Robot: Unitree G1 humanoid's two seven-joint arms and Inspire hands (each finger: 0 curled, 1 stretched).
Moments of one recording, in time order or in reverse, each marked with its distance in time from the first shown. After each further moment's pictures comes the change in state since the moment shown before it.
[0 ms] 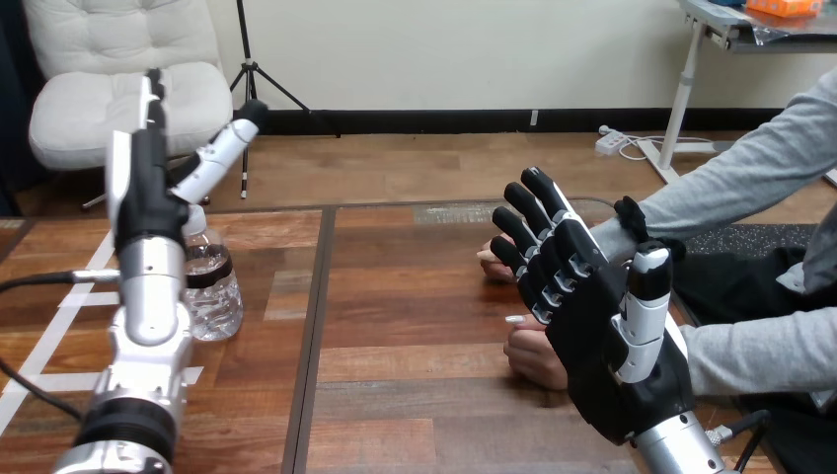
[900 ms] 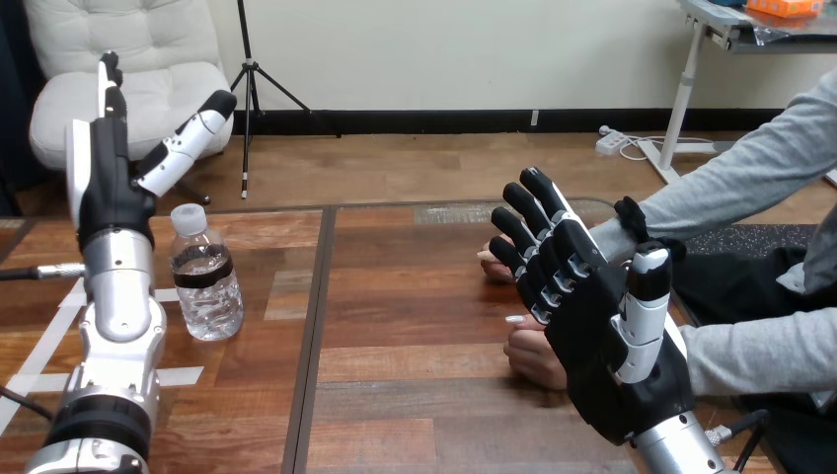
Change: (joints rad) left arm 0.000 0.056 0.002 0.000 0.003 -0.016 0.032; right arm 0.000 0.000 0.001 0.000 0.001 0.000 0.004
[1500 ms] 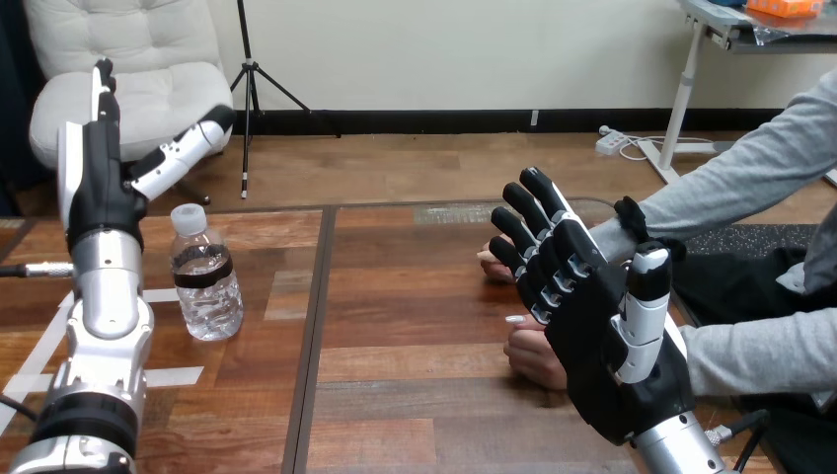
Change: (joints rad) left arm -0.005 0.033 -0.014 0.009 0.010 0.056 -0.017; right arm 0.000 0.000 0.000 0.000 0.000 0.000 0.001
